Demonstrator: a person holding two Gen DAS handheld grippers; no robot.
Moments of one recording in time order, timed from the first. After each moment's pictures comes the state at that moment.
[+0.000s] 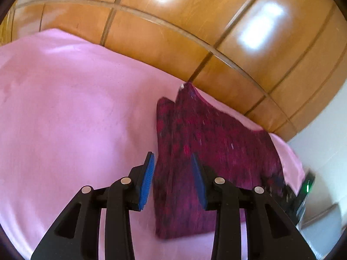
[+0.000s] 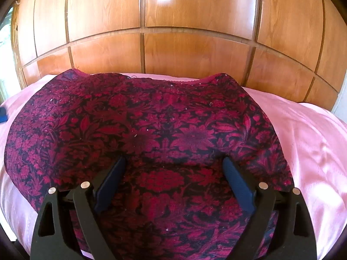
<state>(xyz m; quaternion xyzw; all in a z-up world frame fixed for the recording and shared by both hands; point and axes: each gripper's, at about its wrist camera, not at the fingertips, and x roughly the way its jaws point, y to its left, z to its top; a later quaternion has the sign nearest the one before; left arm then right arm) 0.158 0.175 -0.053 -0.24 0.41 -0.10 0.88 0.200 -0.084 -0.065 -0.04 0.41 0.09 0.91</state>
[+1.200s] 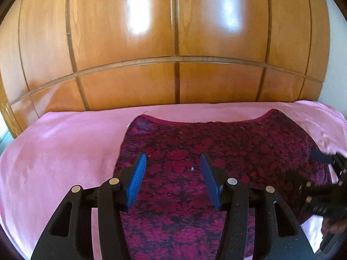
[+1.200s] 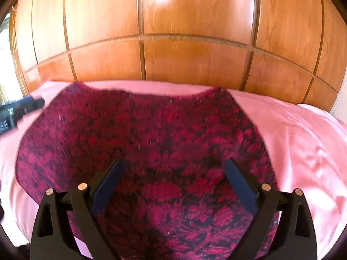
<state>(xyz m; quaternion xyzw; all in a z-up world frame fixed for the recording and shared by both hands) 0.161 0.024 -0.020 0.03 0.33 -0.04 0.94 0.209 -0.087 -0.026 -0.03 0.42 0.10 0.90</state>
